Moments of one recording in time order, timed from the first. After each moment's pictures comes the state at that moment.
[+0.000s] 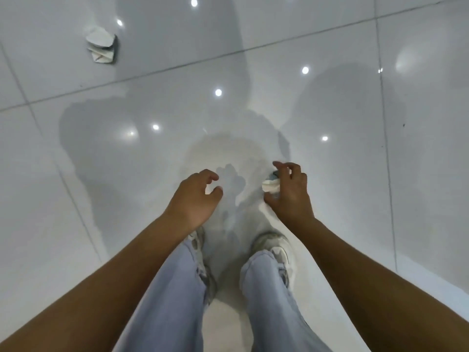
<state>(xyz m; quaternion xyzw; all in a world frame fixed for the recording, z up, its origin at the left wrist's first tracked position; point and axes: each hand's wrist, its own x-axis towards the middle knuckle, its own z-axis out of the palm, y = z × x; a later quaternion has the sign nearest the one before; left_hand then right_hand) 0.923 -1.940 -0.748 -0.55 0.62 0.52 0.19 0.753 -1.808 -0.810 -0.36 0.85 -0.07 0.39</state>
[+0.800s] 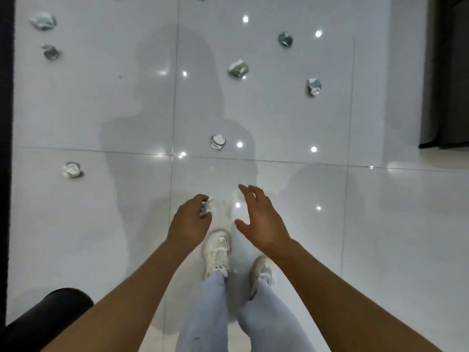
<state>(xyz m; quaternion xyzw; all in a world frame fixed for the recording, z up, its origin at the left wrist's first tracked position) 1.040 -2.052 -0.436 -0.68 0.52 0.51 0.04 0.870 -2.012 -0.440 -0.57 0.69 0.00 0.44</state>
